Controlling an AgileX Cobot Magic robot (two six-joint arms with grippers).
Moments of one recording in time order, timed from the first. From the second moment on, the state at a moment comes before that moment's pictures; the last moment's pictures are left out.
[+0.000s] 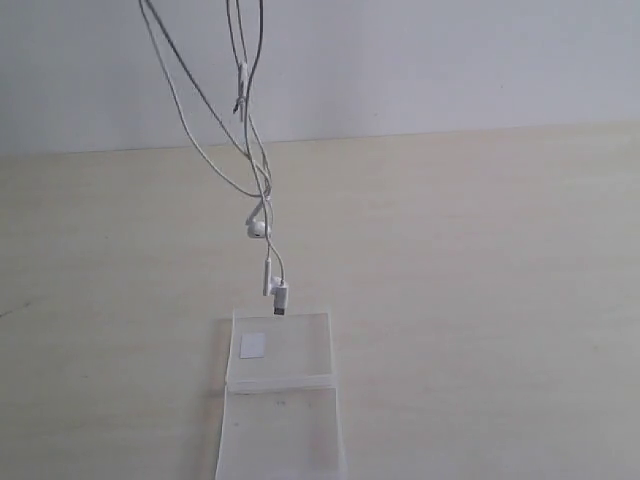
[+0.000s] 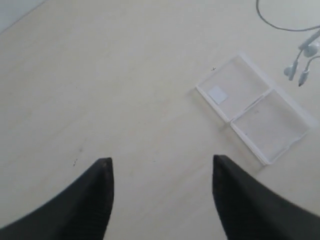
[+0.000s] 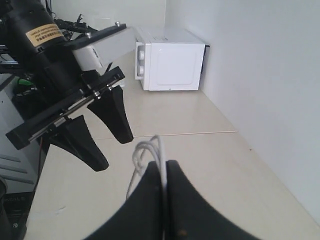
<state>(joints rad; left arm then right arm) -0.14 1.06 -1.27 -0.14 1.23 0.36 0.45 1.53 -1.48 -1.75 -0.99 1.62</state>
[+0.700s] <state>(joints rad) -0.14 0.90 -1.27 -0.11 1.22 0.37 0.45 1.57 -1.48 -1.75 -1.02 1.70</state>
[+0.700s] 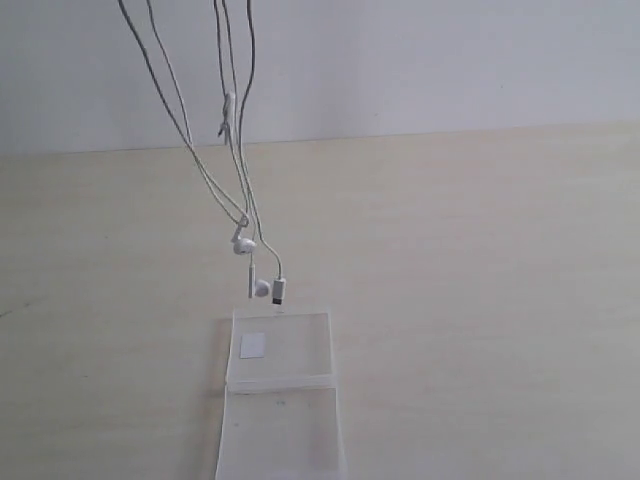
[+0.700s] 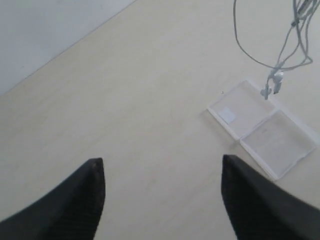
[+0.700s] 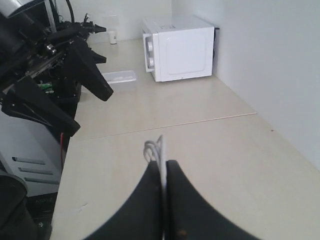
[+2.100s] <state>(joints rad) -0.14 0.90 -1.27 -0.32 1.10 0.36 0.45 1.63 -1.48 -1.74 -0.88 2.05</state>
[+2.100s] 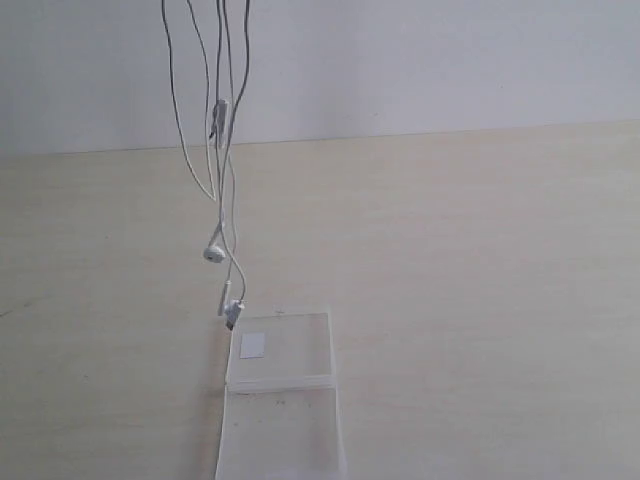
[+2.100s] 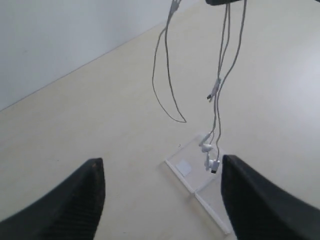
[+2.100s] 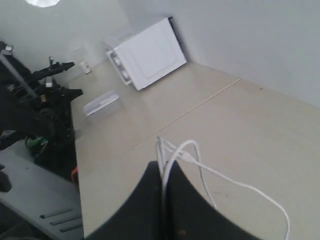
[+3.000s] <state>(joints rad) -0.14 0.90 -1.07 -0.66 0.88 0.69 0.45 1.63 -1.48 -1.75 -1.16 1.90</state>
